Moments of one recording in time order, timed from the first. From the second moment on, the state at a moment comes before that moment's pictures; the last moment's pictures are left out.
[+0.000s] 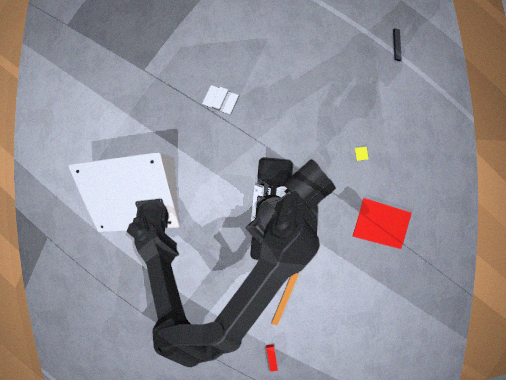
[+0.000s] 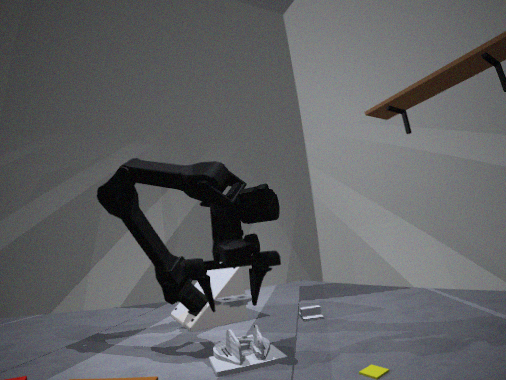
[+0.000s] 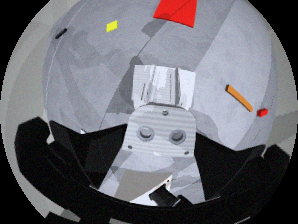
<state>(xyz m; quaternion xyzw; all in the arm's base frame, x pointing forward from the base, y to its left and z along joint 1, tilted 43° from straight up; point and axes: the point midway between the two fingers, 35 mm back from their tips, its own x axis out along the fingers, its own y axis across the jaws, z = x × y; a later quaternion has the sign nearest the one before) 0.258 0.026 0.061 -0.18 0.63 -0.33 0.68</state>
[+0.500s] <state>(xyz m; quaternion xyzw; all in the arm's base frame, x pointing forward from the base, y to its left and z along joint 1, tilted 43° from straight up) 0.257 0.026 0.061 -0.17 0.63 -0.33 0.68</state>
